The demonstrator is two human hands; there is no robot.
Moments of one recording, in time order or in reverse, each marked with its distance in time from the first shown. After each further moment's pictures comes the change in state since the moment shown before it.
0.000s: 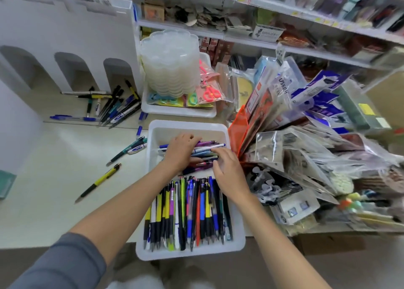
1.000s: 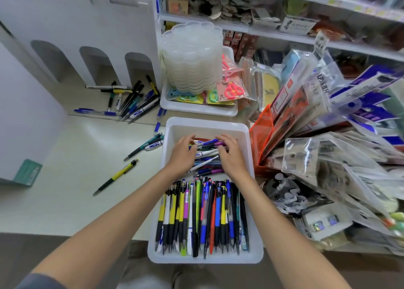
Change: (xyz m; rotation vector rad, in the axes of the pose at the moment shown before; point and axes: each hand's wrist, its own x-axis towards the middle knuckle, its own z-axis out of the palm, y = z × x) left_hand -0.034 -0.011 -0.011 -0.704 0.057 -0.501; right_hand 0.062 0.005 0.045 0.228 -0.085 0.168
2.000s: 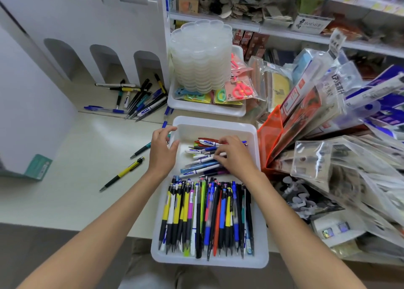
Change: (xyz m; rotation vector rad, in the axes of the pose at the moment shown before) left_hand -0.015 -0.017 -0.045 -0.047 0.376 0.053; right_hand 0.020 0.013 -0.004 -0.505 -0.167 -0.373
